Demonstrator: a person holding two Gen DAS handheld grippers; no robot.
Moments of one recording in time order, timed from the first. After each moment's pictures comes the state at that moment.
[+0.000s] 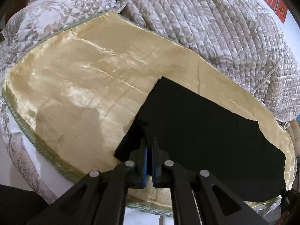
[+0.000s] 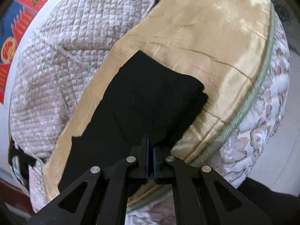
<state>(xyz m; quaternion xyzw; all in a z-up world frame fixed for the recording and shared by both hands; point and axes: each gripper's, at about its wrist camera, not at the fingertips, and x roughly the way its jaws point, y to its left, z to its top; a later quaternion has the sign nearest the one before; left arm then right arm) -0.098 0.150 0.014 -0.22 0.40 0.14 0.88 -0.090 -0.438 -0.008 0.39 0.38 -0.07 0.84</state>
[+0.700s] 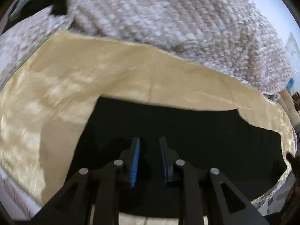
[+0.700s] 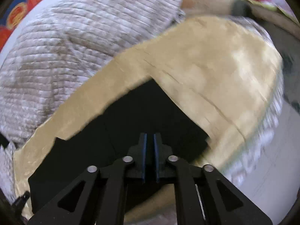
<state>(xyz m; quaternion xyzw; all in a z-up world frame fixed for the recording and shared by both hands) -0.022 0.090 0.040 -0.13 0.43 0.04 0.89 -0.039 -0.425 0.033 0.24 0.36 -0.07 0.90</state>
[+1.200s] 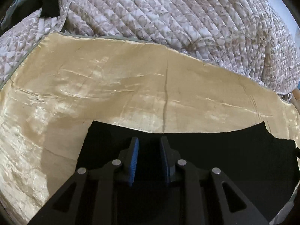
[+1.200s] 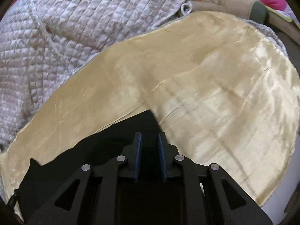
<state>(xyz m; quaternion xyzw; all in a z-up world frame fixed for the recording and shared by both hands) 0.034 0.104 0.012 -0.11 0.44 0.07 0.89 0.037 -0.463 0.001 0.20 0.40 -0.12 0.89</state>
